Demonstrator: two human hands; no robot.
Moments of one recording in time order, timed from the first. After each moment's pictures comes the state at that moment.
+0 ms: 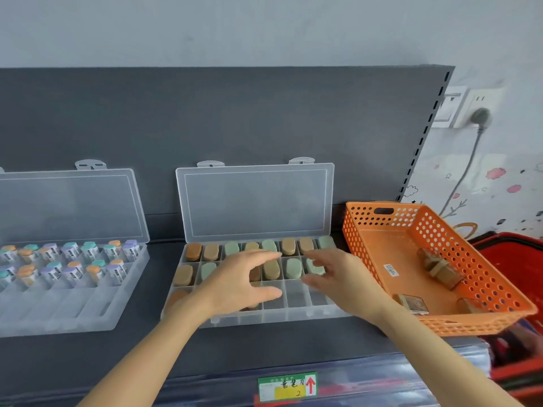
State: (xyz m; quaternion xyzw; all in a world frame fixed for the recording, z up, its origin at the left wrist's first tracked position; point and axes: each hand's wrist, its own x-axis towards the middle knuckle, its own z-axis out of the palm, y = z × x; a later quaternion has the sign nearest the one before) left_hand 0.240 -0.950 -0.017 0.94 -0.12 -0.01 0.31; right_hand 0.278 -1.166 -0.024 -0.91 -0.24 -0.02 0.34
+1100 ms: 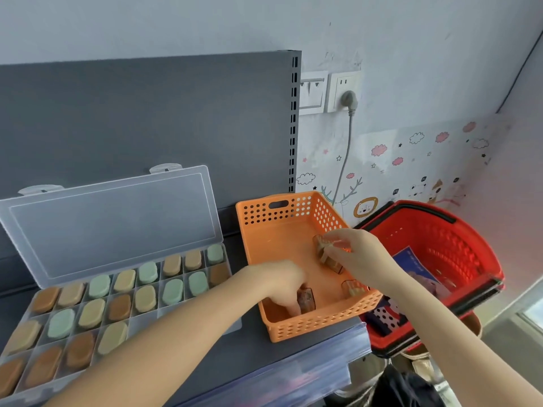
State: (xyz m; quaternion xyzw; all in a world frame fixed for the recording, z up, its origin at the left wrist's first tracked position) left_hand 0.348 -1.214 -0.035 0.91 -0.32 -0.26 -0.04; right_hand 0.318 -1.382 -0.018 -0.94 -0.04 -0.04 0.32
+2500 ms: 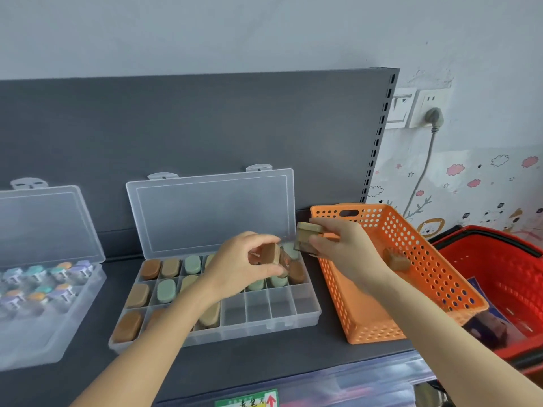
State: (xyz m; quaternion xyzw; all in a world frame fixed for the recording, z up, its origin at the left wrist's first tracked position) left_hand 0.297 -1.016 -0.011 0.91 -0.13 0.05 0.38; right_hand 0.312 -1.228 0.012 -0.84 -0.12 -0.04 0.53
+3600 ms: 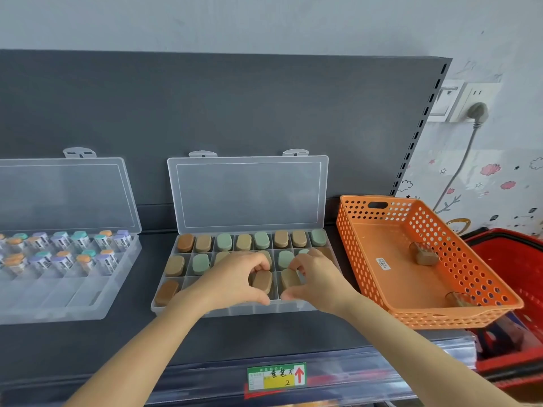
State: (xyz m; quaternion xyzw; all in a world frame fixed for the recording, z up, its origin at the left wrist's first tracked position) left_hand 0.256 -0.956 -0.043 0.96 -0.10 -0.07 0.26; right_hand 0.290 -1.152 -0.054 -0.94 -0.22 0.07 0.26
